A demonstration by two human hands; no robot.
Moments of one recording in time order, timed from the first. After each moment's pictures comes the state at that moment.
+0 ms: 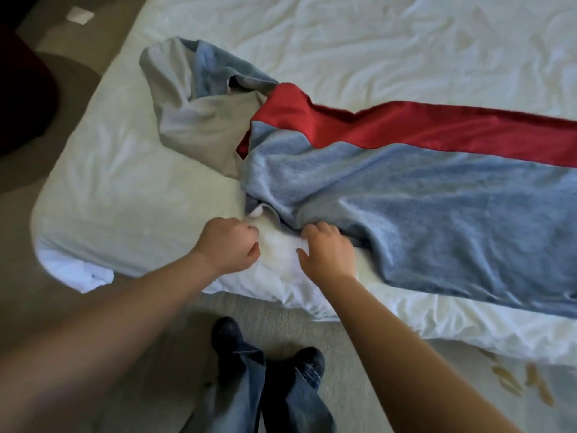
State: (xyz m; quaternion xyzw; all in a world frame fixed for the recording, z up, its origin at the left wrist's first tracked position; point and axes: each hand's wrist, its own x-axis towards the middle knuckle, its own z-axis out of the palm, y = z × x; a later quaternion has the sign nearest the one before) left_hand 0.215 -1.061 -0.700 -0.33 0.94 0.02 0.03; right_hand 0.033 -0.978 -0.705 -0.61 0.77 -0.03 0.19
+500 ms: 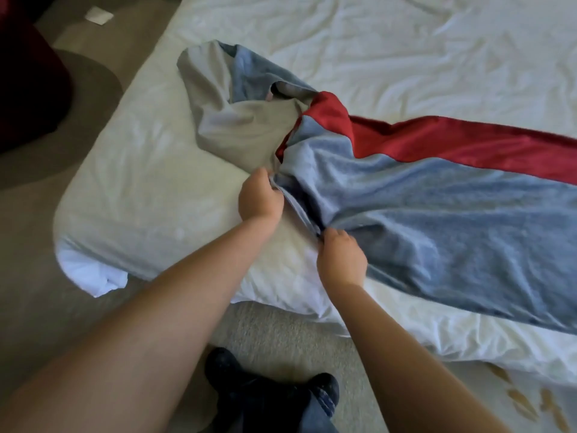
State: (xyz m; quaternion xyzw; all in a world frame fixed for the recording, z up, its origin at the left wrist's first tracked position) left_hand 0.195 -1.132 -0.698 -0.70 0.62 0.30 -0.21; right_hand 0.091 -1.008 -0.725 -0.53 0.83 -0.04 0.14
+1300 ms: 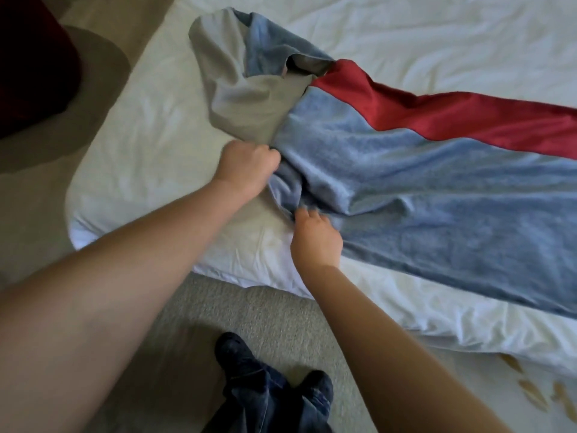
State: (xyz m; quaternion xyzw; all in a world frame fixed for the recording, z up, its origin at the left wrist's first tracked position) left_hand 0.253 -1.161 -0.682 -0.38 0.92 -0.12 0.02; right_hand 0.153 -1.030 -0.729 -0.59 0.79 -0.05 0.16
